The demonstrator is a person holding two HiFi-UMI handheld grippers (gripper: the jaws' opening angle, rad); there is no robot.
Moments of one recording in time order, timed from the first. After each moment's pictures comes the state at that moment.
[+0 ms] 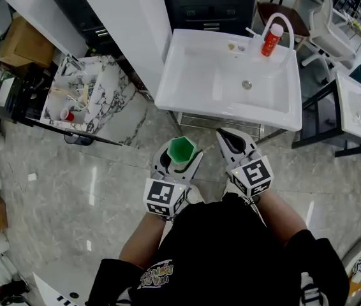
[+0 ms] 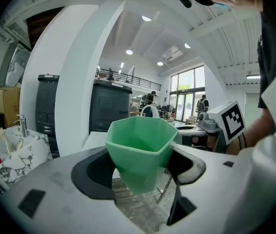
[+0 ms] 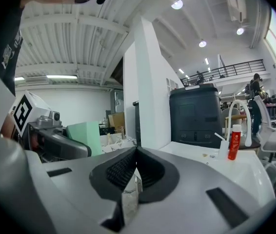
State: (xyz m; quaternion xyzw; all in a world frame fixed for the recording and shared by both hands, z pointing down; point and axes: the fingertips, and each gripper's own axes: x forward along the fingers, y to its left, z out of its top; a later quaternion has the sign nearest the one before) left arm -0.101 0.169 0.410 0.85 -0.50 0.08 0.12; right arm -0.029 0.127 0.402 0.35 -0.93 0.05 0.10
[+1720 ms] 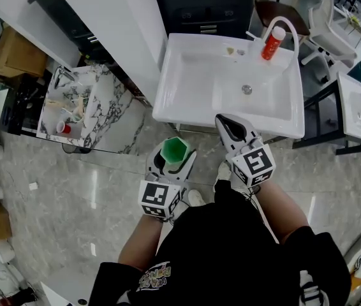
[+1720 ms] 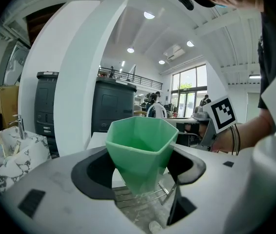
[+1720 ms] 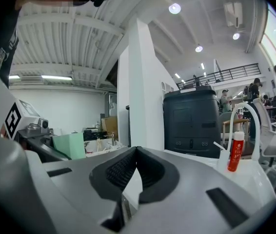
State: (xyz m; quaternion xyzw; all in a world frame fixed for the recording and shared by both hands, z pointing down) left arm -0.126 0.107 0.417 0.85 -0.50 0.08 0.13; right arm -0.038 0.037 0.388 0.38 -0.92 0.04 0.08
